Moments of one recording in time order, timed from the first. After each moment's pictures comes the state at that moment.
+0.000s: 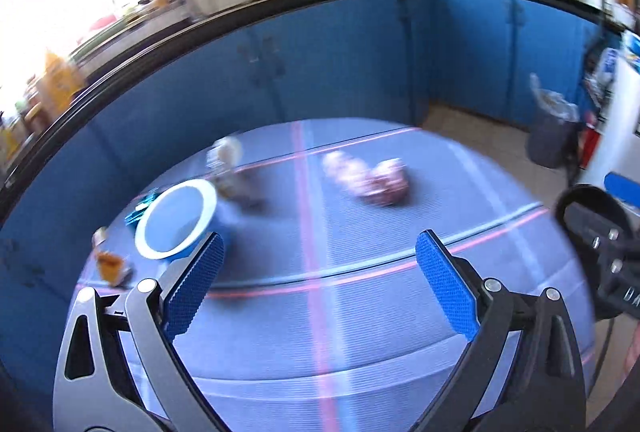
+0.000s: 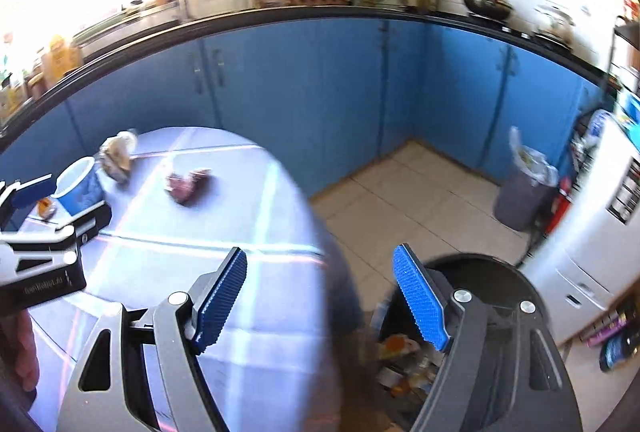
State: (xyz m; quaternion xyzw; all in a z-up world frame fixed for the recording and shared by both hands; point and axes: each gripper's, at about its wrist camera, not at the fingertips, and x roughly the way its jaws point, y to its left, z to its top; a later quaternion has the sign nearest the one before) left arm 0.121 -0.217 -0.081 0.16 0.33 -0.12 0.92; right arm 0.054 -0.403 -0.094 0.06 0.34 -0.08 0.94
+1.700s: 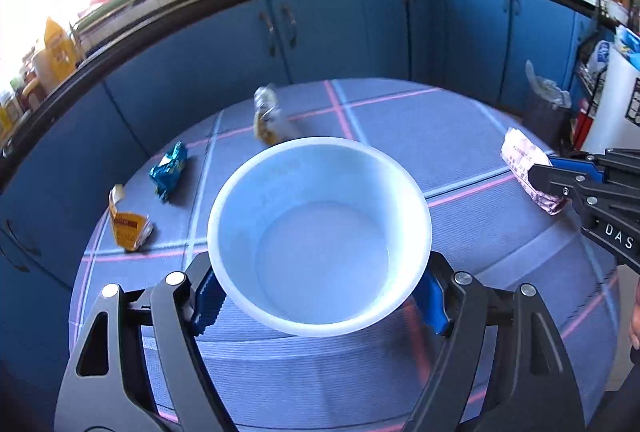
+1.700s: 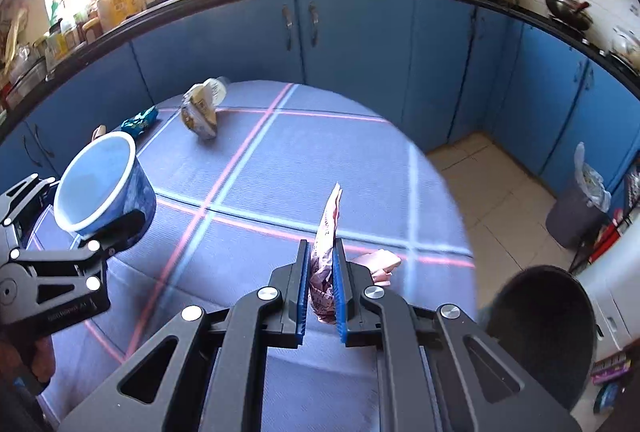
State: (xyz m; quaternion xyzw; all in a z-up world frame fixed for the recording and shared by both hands) left arm 0.107 -0.164 -0.092 0.16 0.35 -0.15 0.91; right arm 0.082 -0.333 -0.098 0.03 0.39 0.02 0.92
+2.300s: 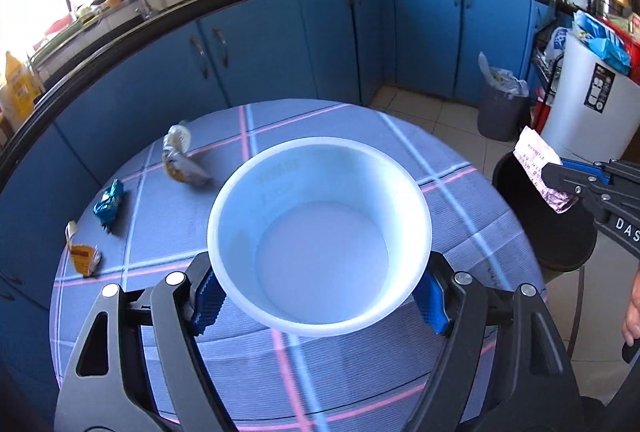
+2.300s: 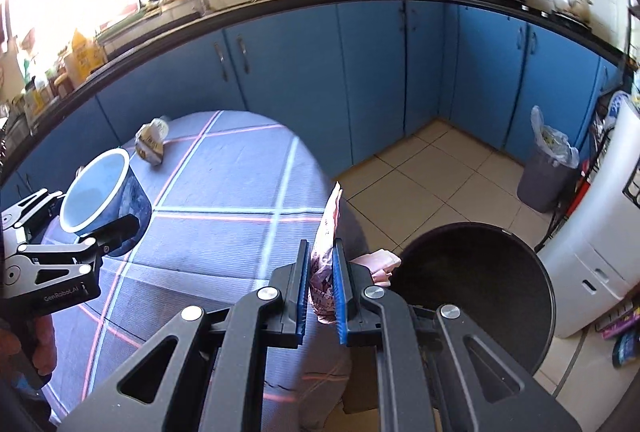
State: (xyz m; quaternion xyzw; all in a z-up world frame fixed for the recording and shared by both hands) left arm 0.081 -0.241 -0.075 0.17 0.36 -0.22 0.89; right arm 0.011 -0.431 -0.084 0.10 0.36 -0.04 0.93
